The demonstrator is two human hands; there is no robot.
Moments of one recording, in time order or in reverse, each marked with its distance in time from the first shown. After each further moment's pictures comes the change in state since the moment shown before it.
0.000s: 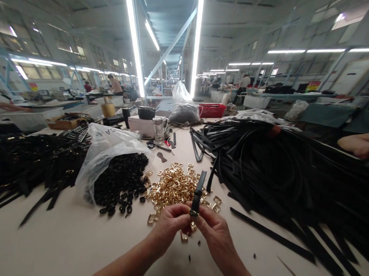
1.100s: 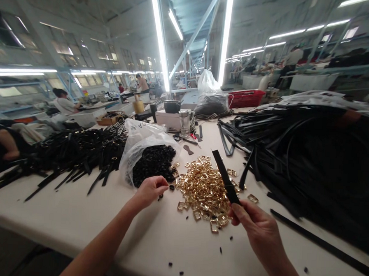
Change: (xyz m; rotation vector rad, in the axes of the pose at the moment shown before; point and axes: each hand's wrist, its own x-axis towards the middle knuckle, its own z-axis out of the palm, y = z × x) left_hand -0.020 0.057 -0.149 1.051 0.280 0.132; right_hand 0.008 0.026 -0.016 -0.110 0.133 -0.020
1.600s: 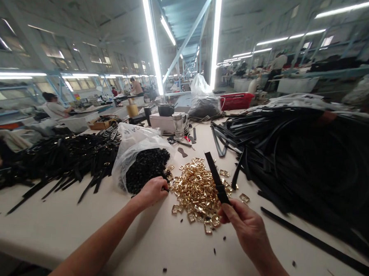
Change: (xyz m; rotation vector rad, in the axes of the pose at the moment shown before) left_hand 0.030 0.004 0.017 0.175 -0.043 0.121; right_hand -0.001 -0.003 0.004 -0.002 -0.061 0.018
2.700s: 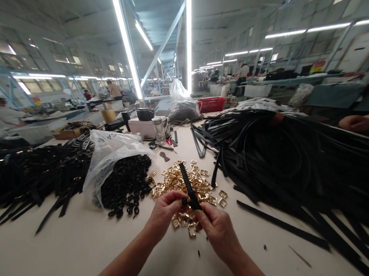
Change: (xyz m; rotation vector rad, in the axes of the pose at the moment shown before) left_hand -0.018 0.092 0.074 -1.250 -0.057 -0.196; right_hand -0.007 -0.001 0.015 -0.280 -0.068 -0.043
